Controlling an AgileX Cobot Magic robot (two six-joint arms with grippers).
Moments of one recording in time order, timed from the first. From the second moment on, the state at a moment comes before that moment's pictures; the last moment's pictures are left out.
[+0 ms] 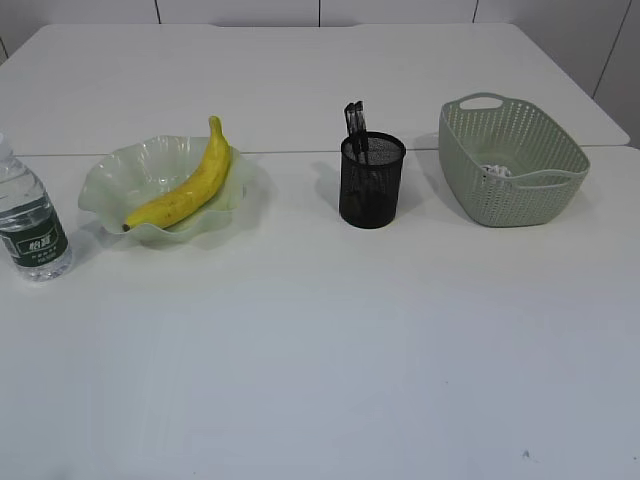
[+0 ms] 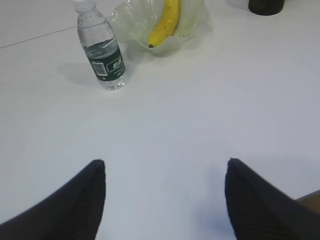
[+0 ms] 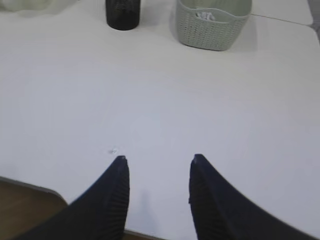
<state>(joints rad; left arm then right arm) -0.05 0.01 -0.53 -0.13 1.11 0.21 0.06 -0.01 -0.51 0.06 1.15 -0.21</state>
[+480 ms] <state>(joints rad) 0.01 0.01 -0.53 -0.13 1.11 0.21 -0.11 -0.01 -0.51 0.06 1.15 -0.21</state>
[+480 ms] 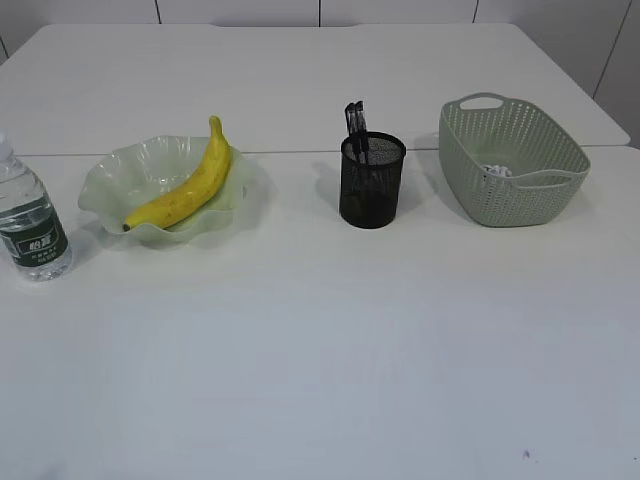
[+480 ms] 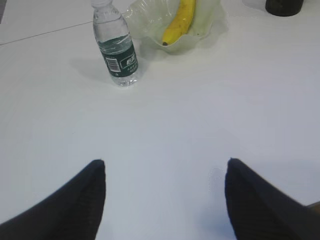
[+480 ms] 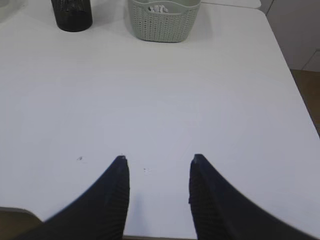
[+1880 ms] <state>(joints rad) 0.04 0.01 -0.53 -0.13 1.11 0.21 -0.15 -0.01 -0.51 0.06 1.15 -0.21</state>
